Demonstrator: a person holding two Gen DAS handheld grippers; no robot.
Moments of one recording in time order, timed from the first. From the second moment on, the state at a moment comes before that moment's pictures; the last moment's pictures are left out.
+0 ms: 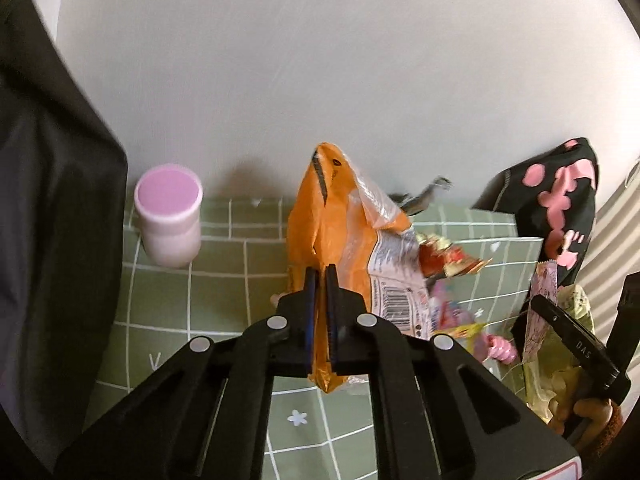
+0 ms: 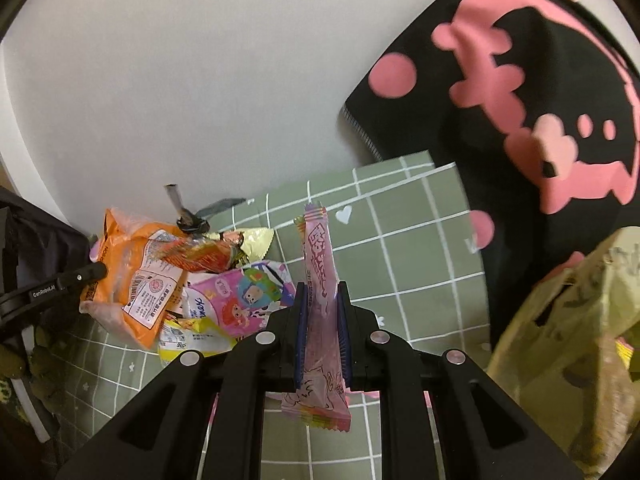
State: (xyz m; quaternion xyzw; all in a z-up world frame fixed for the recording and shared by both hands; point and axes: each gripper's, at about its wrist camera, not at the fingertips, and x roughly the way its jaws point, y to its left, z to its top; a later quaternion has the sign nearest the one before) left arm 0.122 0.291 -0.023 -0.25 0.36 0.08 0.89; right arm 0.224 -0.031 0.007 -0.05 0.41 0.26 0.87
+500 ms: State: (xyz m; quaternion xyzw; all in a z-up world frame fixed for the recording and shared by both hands) left arm 0.143 0.217 0.072 -0.19 0.28 -0.02 0.94; right arm 0.198 -0.092 0.065 -0.03 0.35 0.24 0.91
